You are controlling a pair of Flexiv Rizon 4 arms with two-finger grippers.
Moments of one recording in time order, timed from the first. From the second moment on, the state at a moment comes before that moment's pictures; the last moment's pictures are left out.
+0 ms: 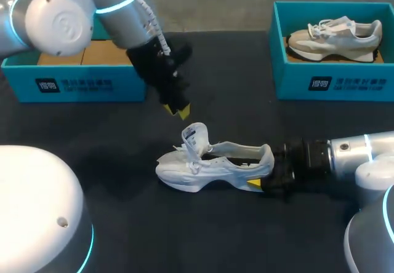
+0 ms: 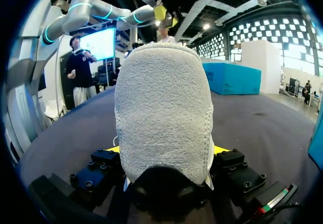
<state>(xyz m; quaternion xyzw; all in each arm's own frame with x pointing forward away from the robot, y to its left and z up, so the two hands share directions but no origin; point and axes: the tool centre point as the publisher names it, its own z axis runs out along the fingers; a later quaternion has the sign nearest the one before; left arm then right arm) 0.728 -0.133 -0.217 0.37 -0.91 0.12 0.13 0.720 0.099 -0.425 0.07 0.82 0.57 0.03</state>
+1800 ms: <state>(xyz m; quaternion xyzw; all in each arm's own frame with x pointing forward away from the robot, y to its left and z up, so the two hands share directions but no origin) 0.707 -0.206 -0.295 -0.09 -0.99 0.02 0.06 0.720 0.099 -0.425 0.07 0.82 0.57 0.03</state>
